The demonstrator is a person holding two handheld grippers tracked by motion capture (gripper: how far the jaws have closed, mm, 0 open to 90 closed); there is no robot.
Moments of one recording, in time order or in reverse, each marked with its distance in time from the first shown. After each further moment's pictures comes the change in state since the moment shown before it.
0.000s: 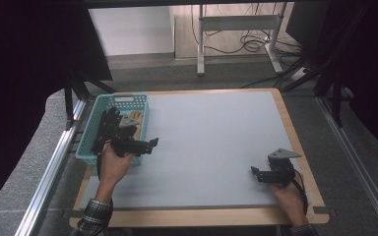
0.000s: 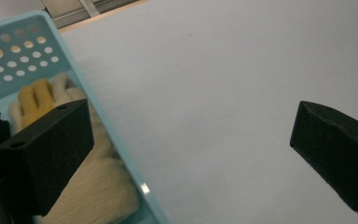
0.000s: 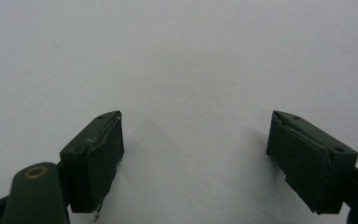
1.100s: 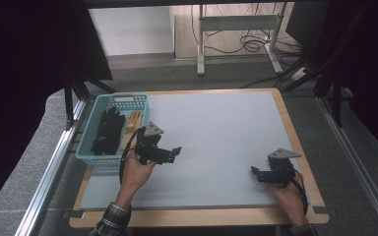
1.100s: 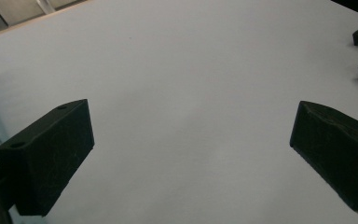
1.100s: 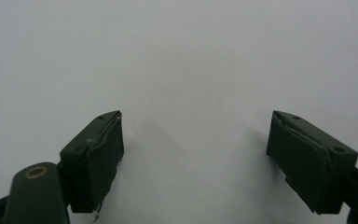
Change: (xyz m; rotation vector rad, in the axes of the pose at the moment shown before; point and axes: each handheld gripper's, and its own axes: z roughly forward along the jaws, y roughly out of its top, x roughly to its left) left arm -0.054 0.000 0.035 -0.009 -0.107 0.050; right arm 0.000 0.000 0.000 0.000 0.000 -0.001
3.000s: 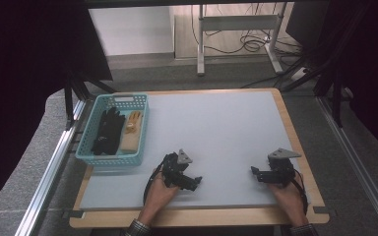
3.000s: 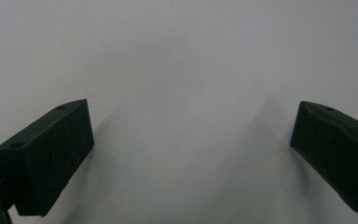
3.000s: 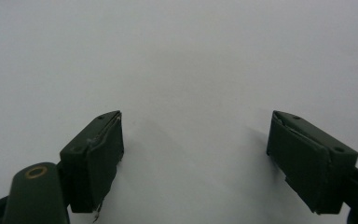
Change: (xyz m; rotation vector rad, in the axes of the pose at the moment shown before) left arm -0.059 -0.057 0.078 0.168 -0.089 0.112; right arm 0.000 0.000 0.000 0.000 0.000 0.000
